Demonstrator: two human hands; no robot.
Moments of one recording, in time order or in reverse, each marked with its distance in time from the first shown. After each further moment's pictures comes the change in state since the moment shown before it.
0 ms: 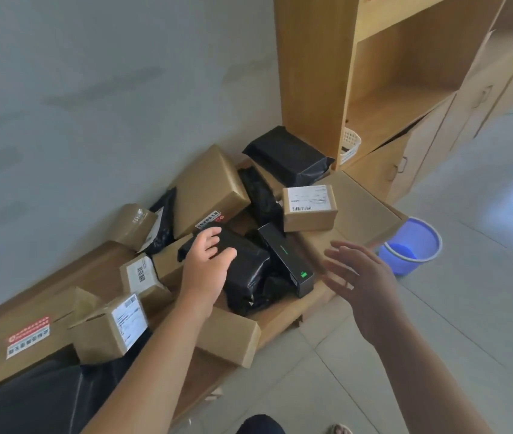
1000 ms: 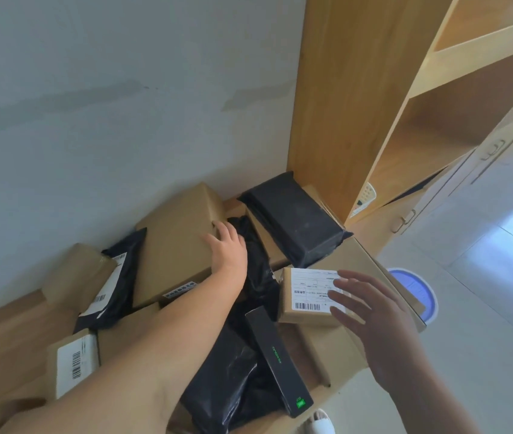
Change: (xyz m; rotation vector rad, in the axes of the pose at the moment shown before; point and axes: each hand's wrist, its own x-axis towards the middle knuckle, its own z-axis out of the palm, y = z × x) left_hand 0.304 0.004 0.126 1.891 -0.099 0.243; right_hand 0.172 -0.079 0.071 -0.175 0.067 0.018
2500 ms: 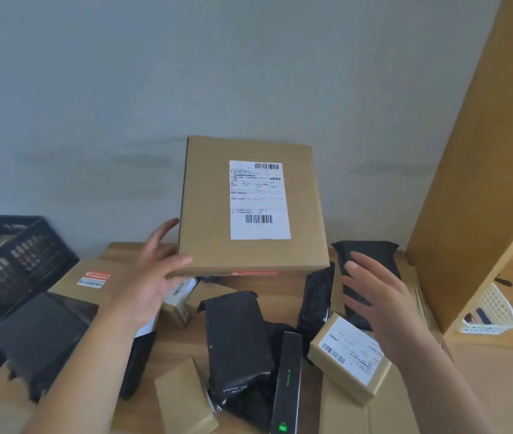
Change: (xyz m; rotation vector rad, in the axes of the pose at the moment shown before) left_hand -0.297 -0.117 -0.051 -2.251 0.657 -0.627; right_hand 0.049 -0.079 0.009 -0.322 -0.907 -0.217
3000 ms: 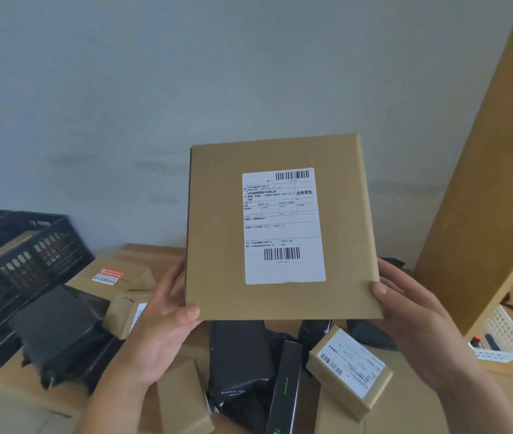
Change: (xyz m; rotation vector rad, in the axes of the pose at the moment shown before) left_hand -0.073 -0.031 0.024 -0.197 -0.142 0.137; right_hand -0.024 -0.025 -0.037 0.043 -0.295 -0.189
